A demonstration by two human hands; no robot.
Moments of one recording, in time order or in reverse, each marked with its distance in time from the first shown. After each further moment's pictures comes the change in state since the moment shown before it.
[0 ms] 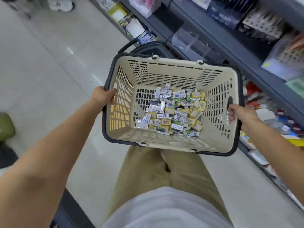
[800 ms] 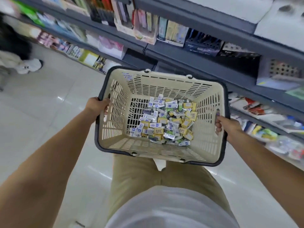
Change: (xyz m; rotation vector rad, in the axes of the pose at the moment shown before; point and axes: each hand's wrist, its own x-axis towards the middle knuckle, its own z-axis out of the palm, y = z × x) left_hand 0.202 0.188 -0.007 0.309 -0.143 0.101; right_hand 0.051 -0.059 0.106 0.258 0.155 0.231
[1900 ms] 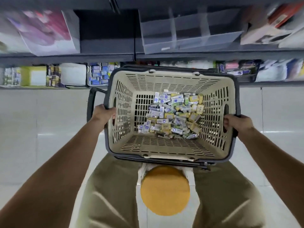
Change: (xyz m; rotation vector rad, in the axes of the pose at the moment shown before) left_hand 0.295 -0.071 0.138 0.311 -0.283 0.122; right_hand 0.148 0.163 0.166 0.247 0.340 0.192
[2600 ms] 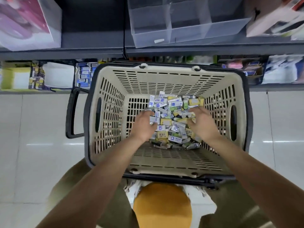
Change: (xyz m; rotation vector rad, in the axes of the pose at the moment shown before) left_hand -0.018 -0.010 0.168 0.374 -0.170 0.601; right_hand 0.014 0.032 0.103 -0.840 -0.197 -0.998
